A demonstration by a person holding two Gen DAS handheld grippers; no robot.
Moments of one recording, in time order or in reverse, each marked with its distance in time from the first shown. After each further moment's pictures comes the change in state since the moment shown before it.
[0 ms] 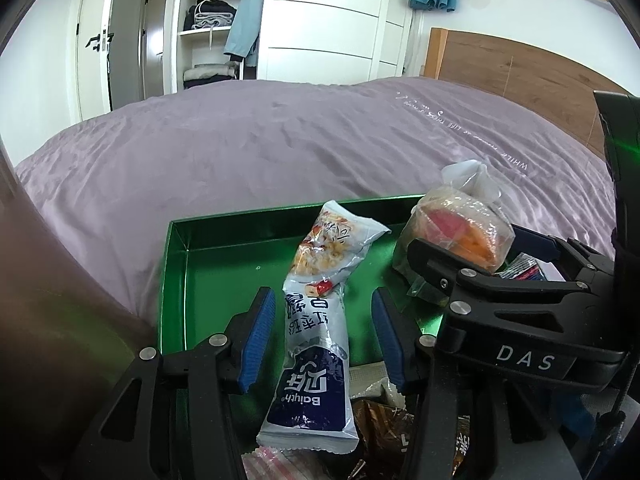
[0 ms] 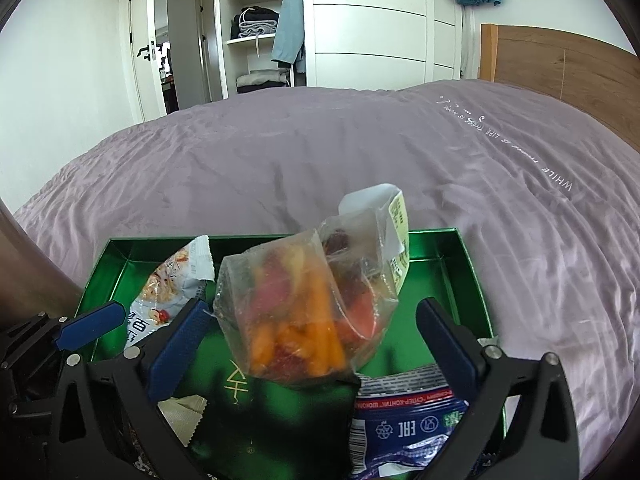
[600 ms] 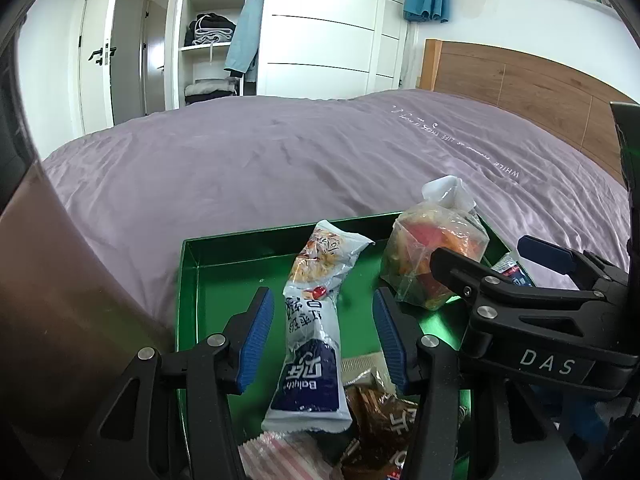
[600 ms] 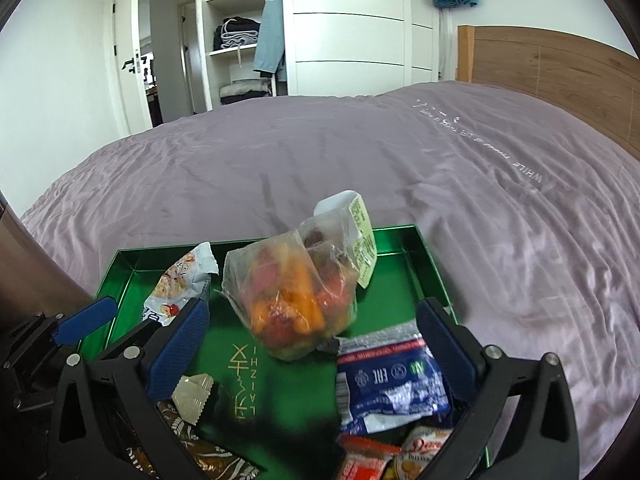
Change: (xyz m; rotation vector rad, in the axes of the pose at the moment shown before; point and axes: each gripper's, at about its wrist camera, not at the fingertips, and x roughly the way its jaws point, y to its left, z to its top) left arm -0.019 -0.001 0.001 0.012 -0.048 0.004; right arm -0.035 -0.001 -0.007 0.057 -0.014 -0.059
